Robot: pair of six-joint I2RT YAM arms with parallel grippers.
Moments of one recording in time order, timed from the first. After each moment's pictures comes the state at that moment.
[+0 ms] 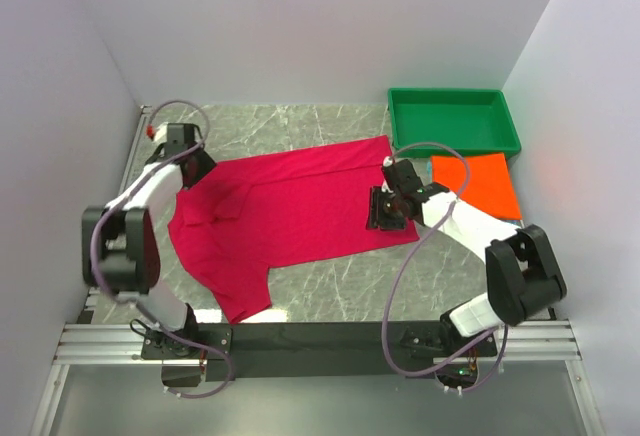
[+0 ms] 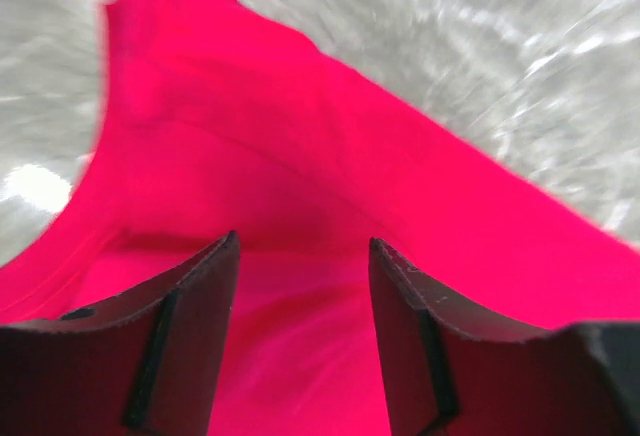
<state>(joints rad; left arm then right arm) 0.00 1.58 1.09 -0.31 -0.23 -0.72 0.43 1.45 0.87 -0.47 -0.10 0.46</state>
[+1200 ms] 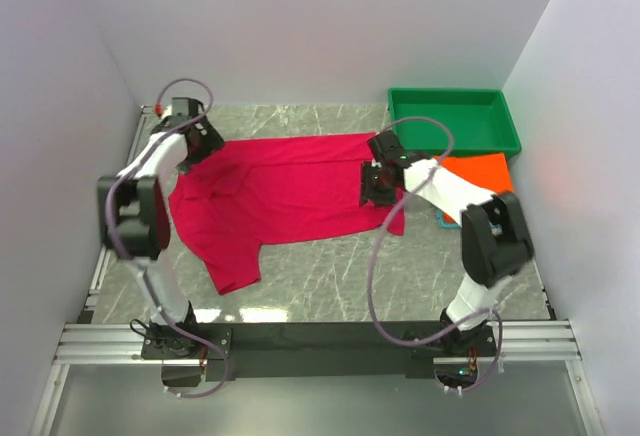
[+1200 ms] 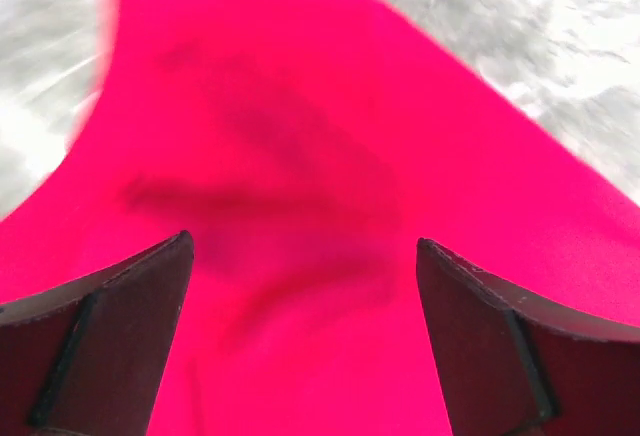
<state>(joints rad) -0.01 1.99 1.52 -0.48 -0.19 -0.65 0.42 1.78 1.24 -0.61 -0.02 0.47</state>
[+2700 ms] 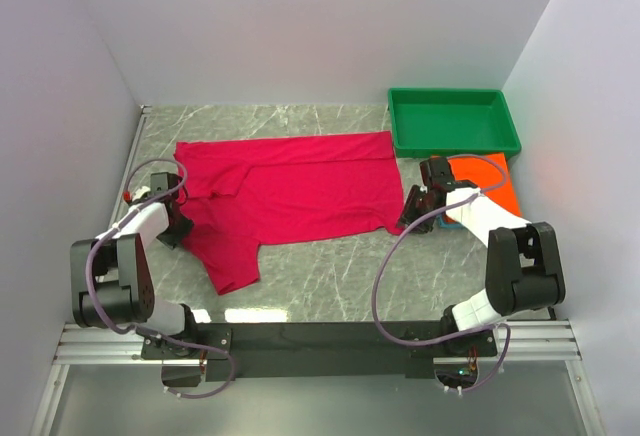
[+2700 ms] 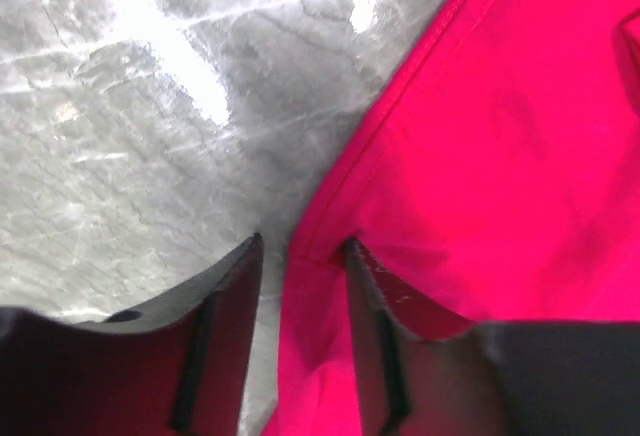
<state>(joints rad) 0.14 1.44 0.72 -0.49 -0.30 -0.81 0.14 1.49 0.86 -0.54 -0.13 0.60</state>
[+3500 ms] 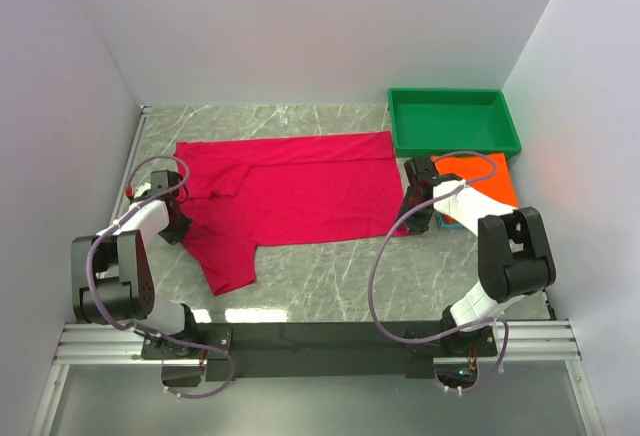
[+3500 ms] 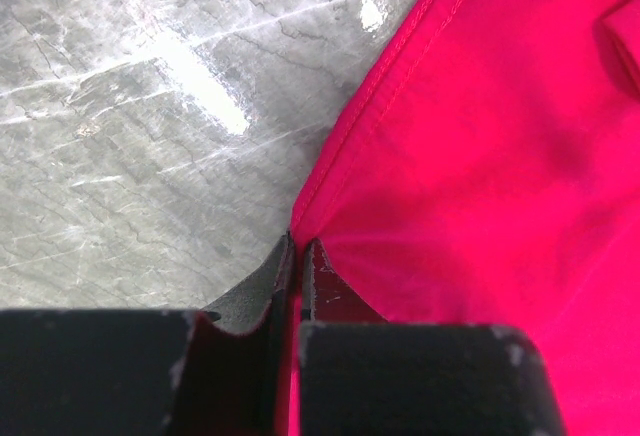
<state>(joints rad) 0.14 1.46 0.74 -0.47 -0.31 -0.75 0.23 1.58 0.92 -0.61 0.07 0.68</state>
